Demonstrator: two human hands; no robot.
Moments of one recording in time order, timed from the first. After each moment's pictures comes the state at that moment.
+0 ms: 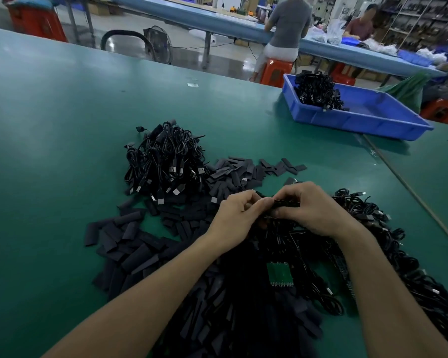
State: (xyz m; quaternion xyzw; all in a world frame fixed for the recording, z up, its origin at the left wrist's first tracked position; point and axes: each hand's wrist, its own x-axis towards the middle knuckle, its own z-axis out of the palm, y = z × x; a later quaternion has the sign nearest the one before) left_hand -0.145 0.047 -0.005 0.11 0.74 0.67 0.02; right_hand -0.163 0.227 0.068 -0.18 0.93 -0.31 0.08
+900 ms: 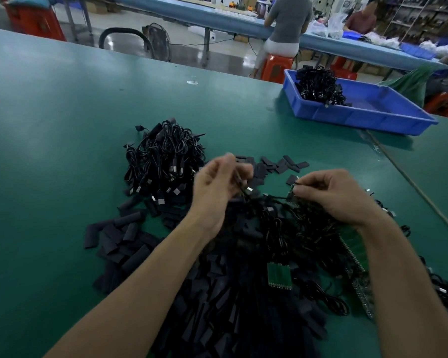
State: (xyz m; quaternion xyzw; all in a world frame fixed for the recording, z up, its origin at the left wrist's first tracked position) left_hand -0.149 0.020 0.032 0.05 0.49 0.87 -0.03; right_hand -0.163 0.244 0.085 -0.07 0.91 -0.40 0.02
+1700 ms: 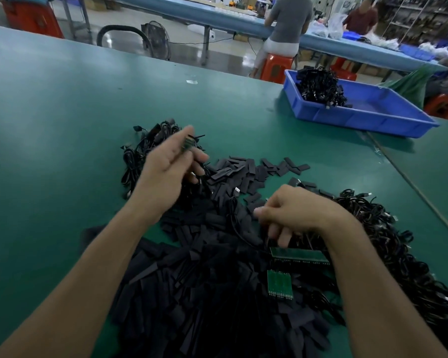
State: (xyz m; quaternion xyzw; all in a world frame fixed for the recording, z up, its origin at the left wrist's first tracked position) left_hand -0.164 -0.062 0.043 0.08 0.68 0.72 -0.11; right_hand -0.162 0.176 0.090 -0.07 0.94 -0.18 0.27
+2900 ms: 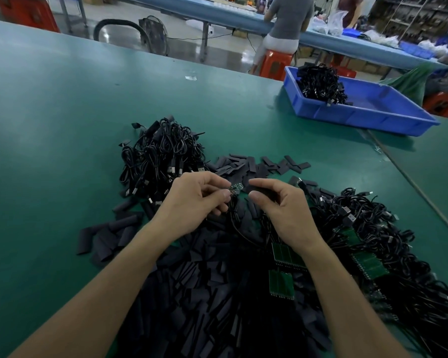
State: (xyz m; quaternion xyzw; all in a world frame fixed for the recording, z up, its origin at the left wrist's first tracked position) left_hand -0.157 -0.033 0.009 0.10 0.76 0.64 -0.02; right_hand -0.157 0.173 0.026 -0.11 0.84 -0.53 -0.05
